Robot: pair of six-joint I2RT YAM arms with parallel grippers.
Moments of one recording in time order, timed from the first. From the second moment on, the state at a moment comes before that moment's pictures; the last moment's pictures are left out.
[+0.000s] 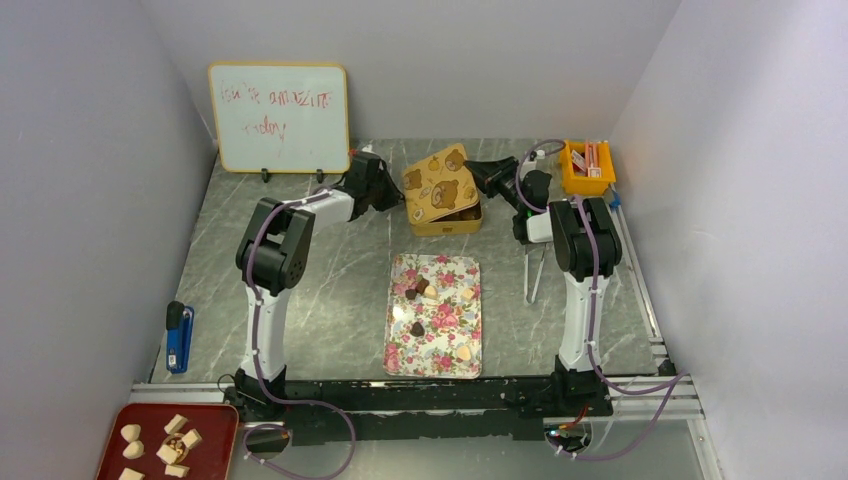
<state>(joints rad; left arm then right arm) -0.40 2.16 1.47 0.07 0.15 -0.82 0.12 2.21 1.12 1.15 -0.50 1.44</state>
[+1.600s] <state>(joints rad) -0.44 2.19 1.56 -0.01 0.13 -0.79 0.09 2.14 1.20 0.68 -0.50 1.07</state>
